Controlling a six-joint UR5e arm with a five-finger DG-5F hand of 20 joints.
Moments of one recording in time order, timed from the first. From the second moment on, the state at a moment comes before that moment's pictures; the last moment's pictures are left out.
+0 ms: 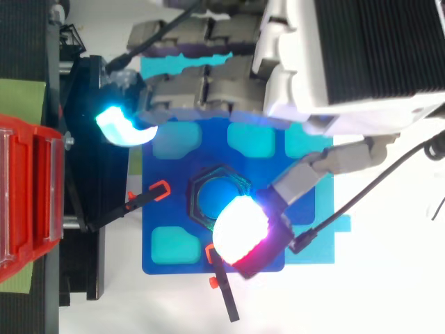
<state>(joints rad) 0.05 -2.21 -1.11 -2.89 -1.71 -1.27</state>
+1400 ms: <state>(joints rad) 0.09 -2.21 -1.14 -2.99 -1.75 -1.27</state>
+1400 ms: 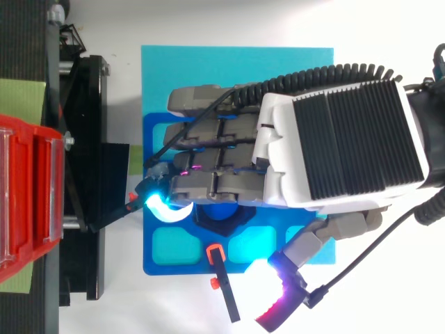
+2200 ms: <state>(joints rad) 0.07 -2.21 -1.14 -2.97 -1.78 -1.28</state>
